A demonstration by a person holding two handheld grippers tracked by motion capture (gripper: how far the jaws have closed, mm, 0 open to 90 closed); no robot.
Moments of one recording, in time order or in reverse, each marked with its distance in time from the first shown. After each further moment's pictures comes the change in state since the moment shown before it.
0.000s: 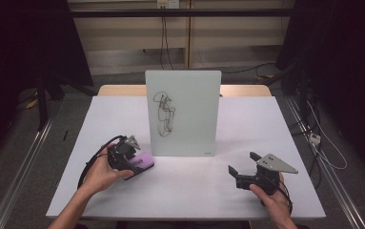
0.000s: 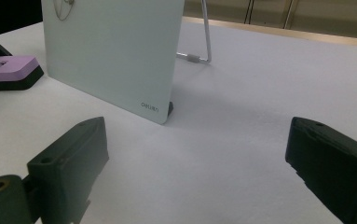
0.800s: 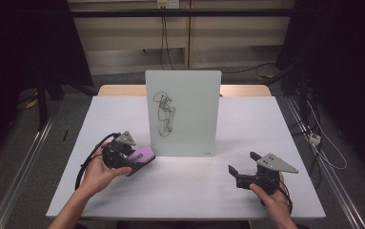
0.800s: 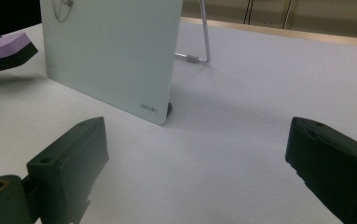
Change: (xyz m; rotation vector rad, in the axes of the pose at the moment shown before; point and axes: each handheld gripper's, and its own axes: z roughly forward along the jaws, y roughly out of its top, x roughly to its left) left arm -0.003 -0.003 -0.019 -0.184 0.027 -0.044; right arm -0.001 0.000 0.001 -0.002 -0.004 0.010
